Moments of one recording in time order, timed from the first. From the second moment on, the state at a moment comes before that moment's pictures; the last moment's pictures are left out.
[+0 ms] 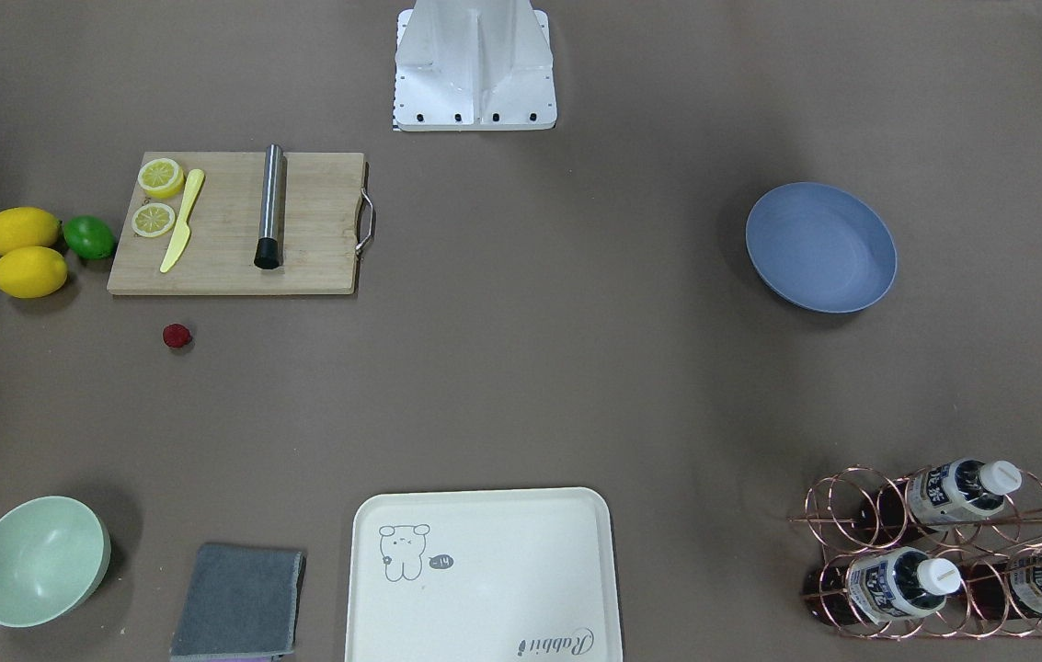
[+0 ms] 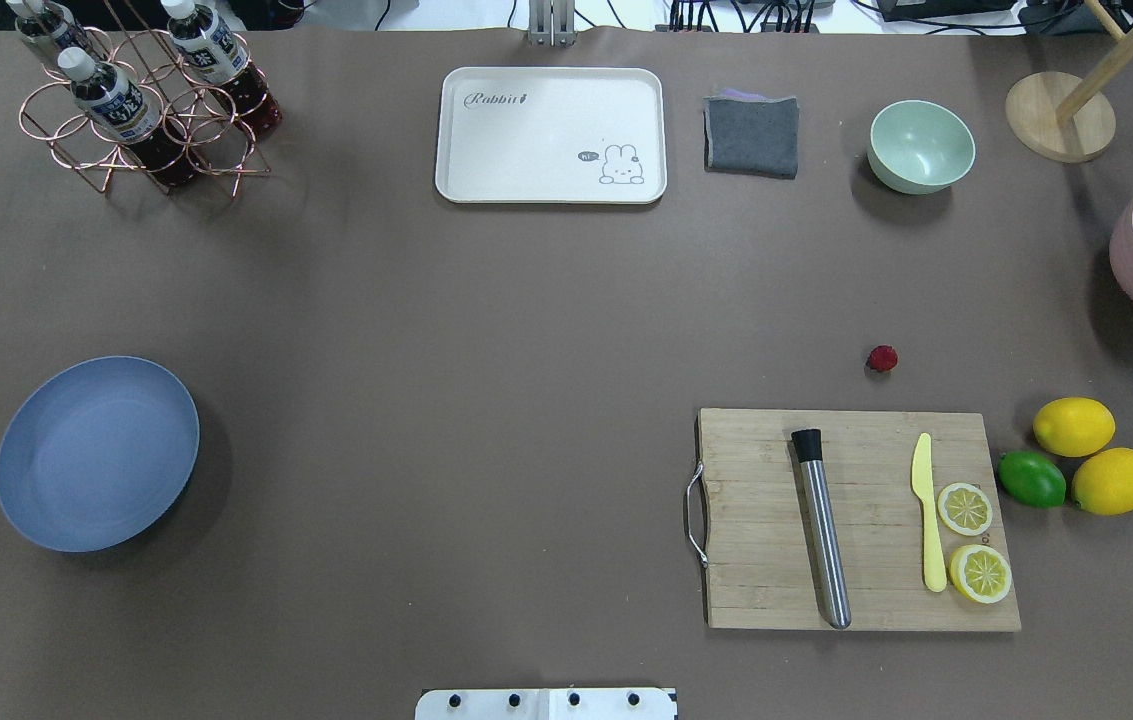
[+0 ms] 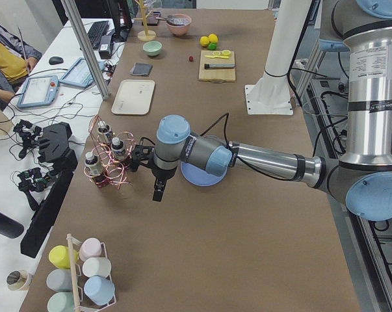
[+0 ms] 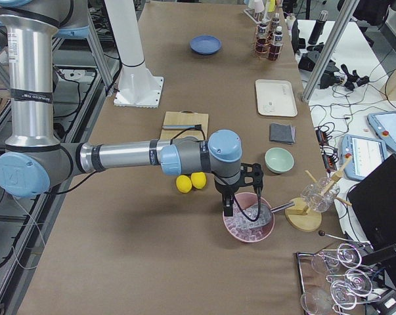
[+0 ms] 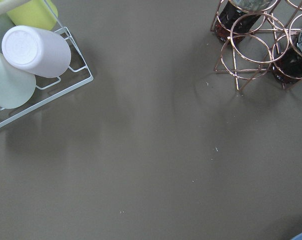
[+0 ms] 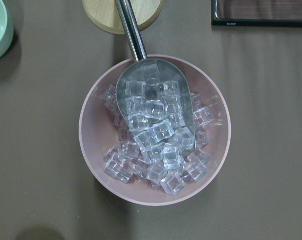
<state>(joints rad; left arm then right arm) -1.51 -1.50 -1.82 -1.81 -2.28 -0.27 1.60 -1.64 1.75 -1.49 2.34 0.09</state>
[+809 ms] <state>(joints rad) -1.33 -1.41 -1.83 -2.01 -2.28 -0.47 1.60 -1.73 1.74 -1.33 2.42 0.10</state>
